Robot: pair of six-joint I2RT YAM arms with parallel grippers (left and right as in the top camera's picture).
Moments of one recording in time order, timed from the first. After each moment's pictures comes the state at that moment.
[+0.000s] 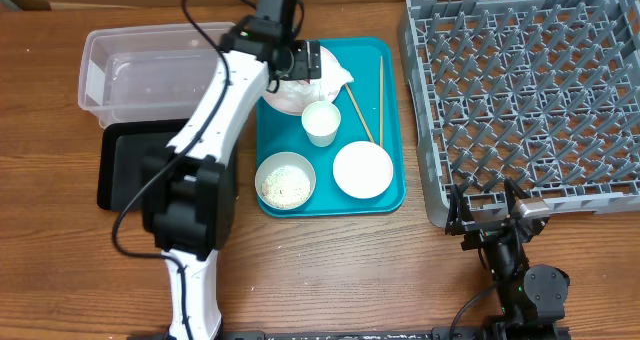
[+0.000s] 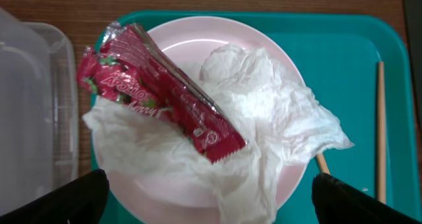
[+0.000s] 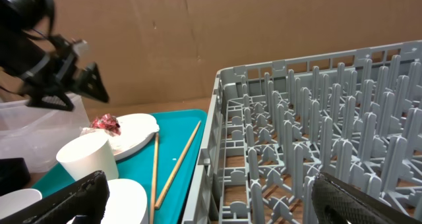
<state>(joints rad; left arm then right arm) -0.30 2.18 1.91 -0.76 -0.03 -0.34 0.06 0.01 0.02 -0.02 -0.12 0.17</state>
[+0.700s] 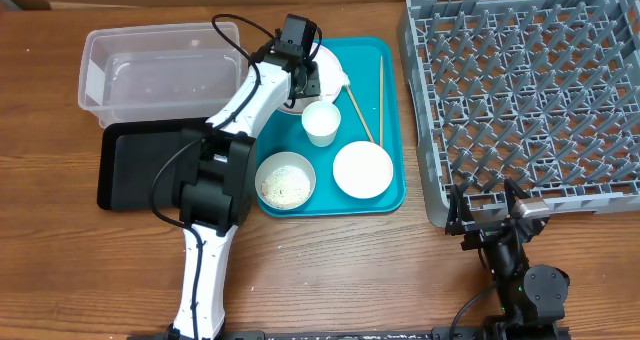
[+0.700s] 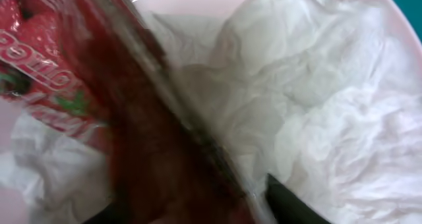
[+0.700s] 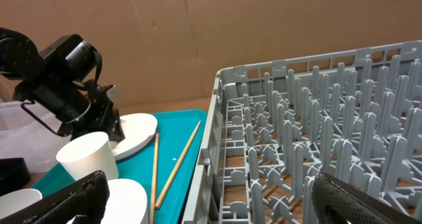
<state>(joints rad) -0.32 2.38 1.92 -0.65 -0.09 -0.42 0.06 0.01 0.02 -0.02 -0.12 0.17</state>
